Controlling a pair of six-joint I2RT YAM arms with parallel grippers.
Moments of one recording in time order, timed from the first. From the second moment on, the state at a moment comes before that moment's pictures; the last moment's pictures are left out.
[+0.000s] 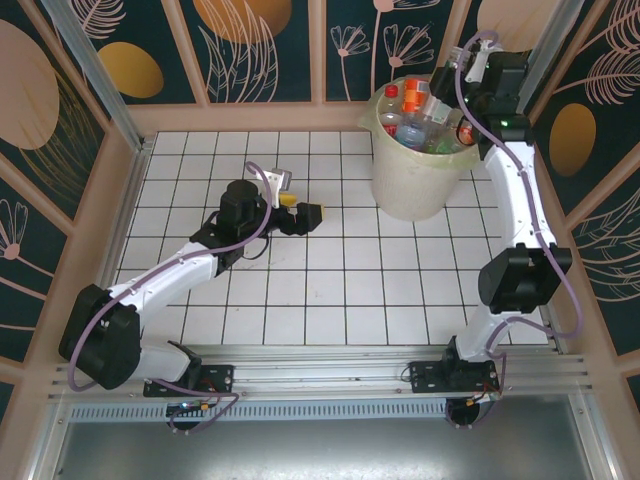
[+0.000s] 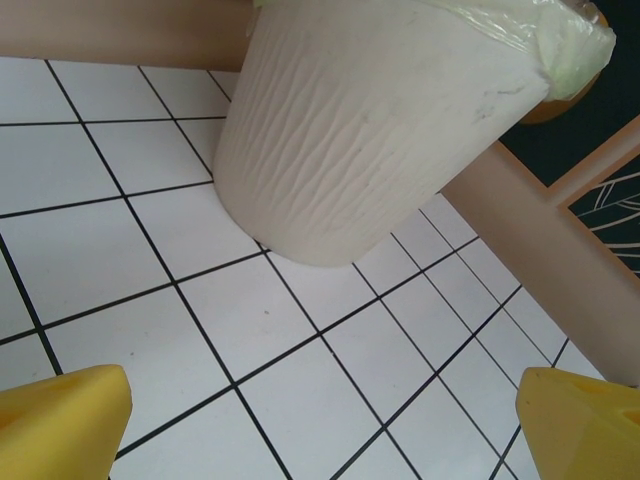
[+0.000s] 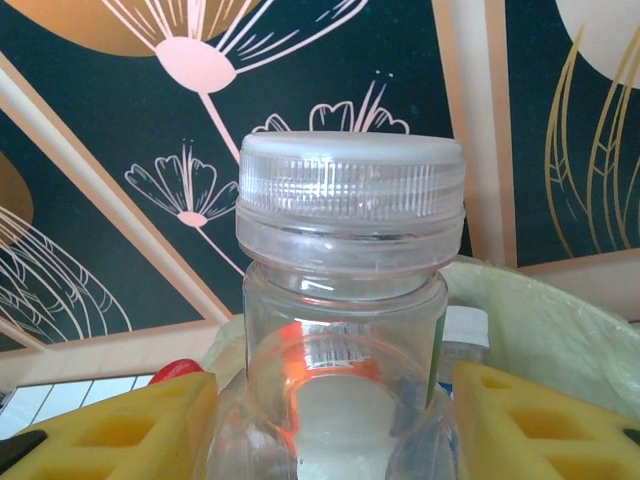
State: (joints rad) left arm -0.56 1.38 0.88 0.17 0.35 -0.43; right arm 0.02 1.75 1.93 -0.44 -0.20 0.29
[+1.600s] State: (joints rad) left arm -0.56 1.39 0.88 0.16 0.36 -0.43; right arm 0.05 1.99 2.27 -0.86 -0.16 0.20
